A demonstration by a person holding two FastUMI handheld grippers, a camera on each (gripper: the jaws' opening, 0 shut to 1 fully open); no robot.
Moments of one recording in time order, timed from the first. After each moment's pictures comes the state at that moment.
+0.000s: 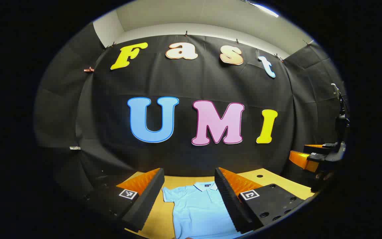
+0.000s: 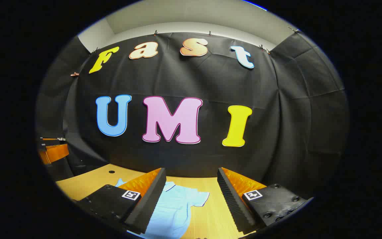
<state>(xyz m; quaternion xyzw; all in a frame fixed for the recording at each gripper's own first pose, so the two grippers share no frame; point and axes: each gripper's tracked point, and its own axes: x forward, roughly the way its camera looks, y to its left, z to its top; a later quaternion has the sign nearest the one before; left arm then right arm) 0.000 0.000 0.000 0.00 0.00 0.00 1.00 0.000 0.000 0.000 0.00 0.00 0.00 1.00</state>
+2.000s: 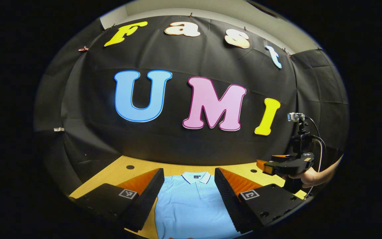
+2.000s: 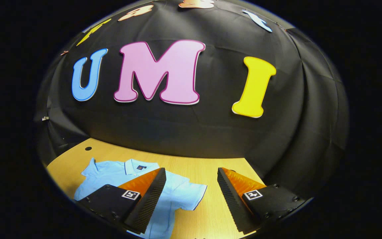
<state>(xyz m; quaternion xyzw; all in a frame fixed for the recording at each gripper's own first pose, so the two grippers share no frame) 0.090 -0.018 -0.053 -0.04 0.08 -0.02 1.00 0.219 -0.041 -0.158 -0.02 0.16 0.00 0.99</state>
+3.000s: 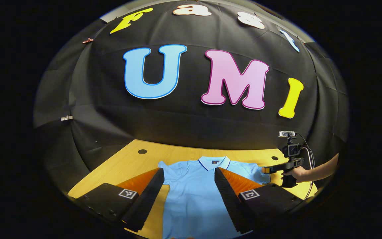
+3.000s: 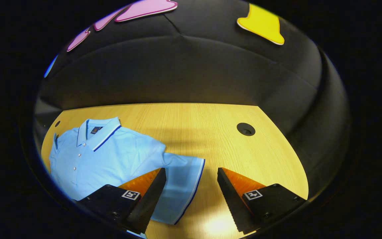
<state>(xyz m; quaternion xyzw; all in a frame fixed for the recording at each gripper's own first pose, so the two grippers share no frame) 0.128 0.005 -0.122 -0.03 0.15 0.05 0.99 0.311 -0.095 -0.387 0.00 0.37 -0.04 0.93</state>
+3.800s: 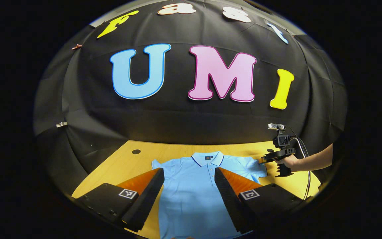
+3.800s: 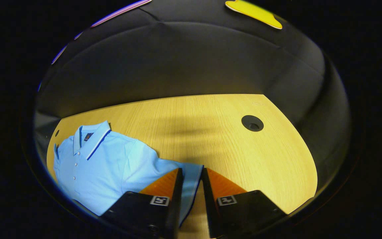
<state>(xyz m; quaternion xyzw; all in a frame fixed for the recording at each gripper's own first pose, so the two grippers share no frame) 0.125 -0.026 -0.129 0.00 0.16 0.03 0.99 0.332 -0.099 -0.408 0.05 0.41 -0.03 0.91</state>
